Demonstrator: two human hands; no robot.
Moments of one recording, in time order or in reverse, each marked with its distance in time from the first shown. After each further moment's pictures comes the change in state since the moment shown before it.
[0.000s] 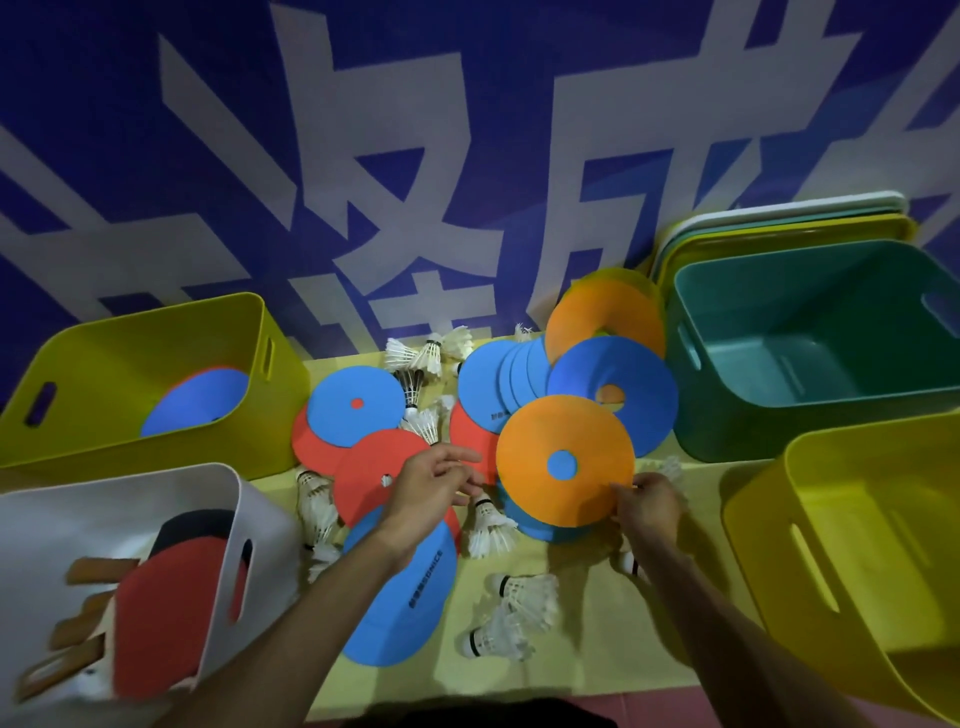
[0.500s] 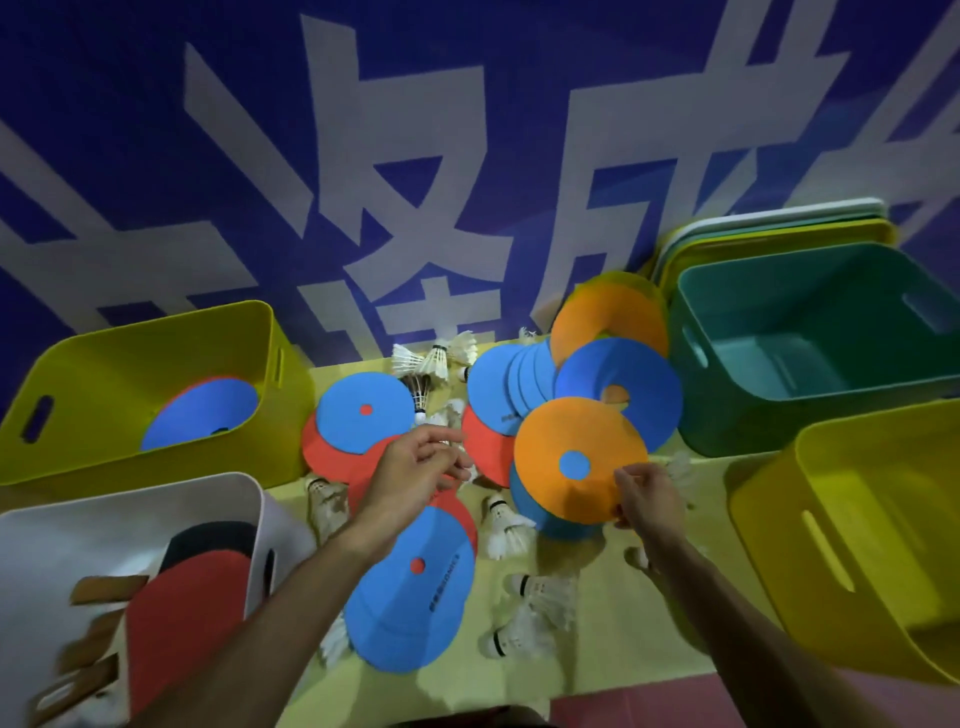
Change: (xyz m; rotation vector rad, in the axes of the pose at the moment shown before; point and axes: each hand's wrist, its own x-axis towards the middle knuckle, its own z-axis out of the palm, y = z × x) left_hand -0.004 0.017 -0.045 -0.065 -0.002 0.068; right_hand -0.032 -0.020 -0.003 0.118 -0.053 -0.094
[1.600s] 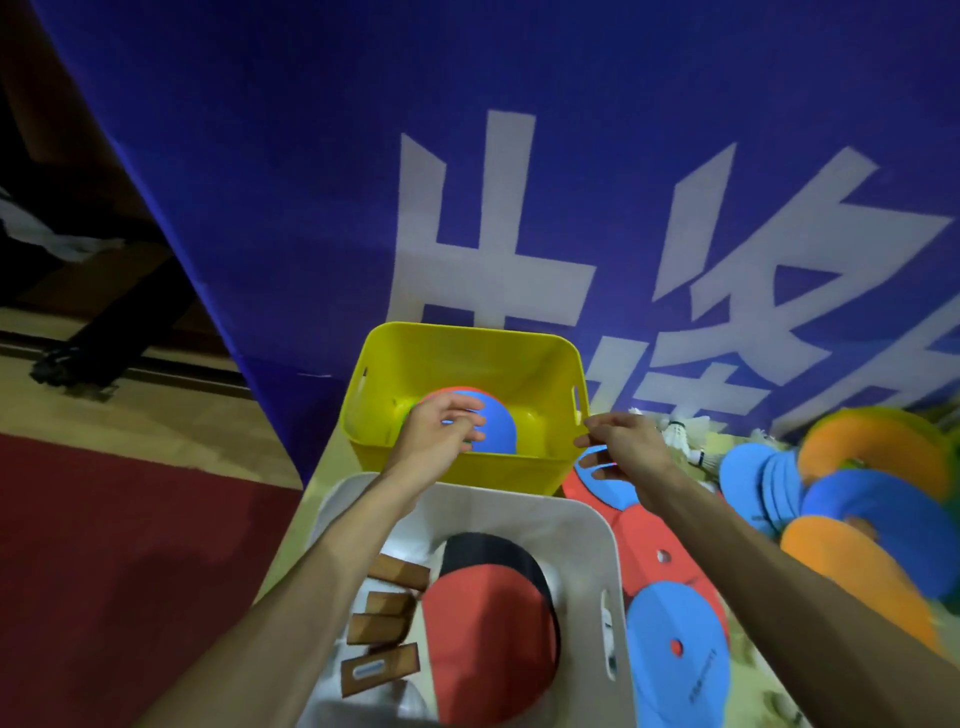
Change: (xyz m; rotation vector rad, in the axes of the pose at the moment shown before) left_hand -0.006 -0.039 -0.362 -0.143 0.262 0.149; right_hand -0.194 -0.269 0.297 0.030 -0.458 -0.188
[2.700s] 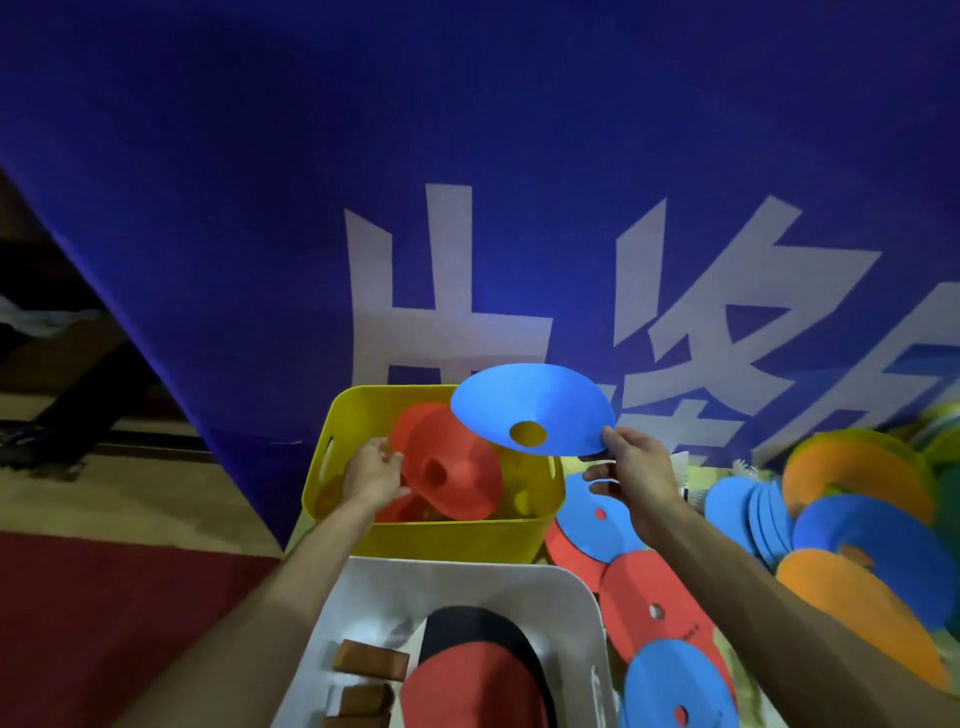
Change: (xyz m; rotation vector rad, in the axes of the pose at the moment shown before) left_hand 0.093 -0.031 -0.018 0.159 0.221 -0.200; right_hand 0.010 -0.024 -0.025 0.300 0.131 -0.106
